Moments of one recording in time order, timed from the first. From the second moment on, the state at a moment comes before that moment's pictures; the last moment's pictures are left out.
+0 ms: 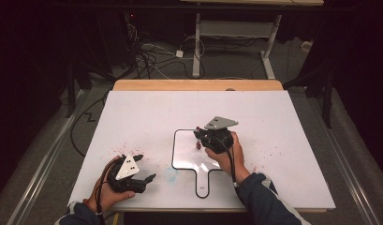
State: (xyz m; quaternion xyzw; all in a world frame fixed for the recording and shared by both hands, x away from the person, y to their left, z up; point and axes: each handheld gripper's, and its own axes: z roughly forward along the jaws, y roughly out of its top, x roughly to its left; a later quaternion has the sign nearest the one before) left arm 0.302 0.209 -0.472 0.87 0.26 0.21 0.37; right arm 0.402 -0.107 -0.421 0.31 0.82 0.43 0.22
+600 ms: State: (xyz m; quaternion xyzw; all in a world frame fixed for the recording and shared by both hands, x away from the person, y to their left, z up) left arm 0.303 0.206 -0.472 0.87 0.25 0.21 0.37; right arm 0.387 -0.133 -0.423 0.31 0.81 0.46 0.18
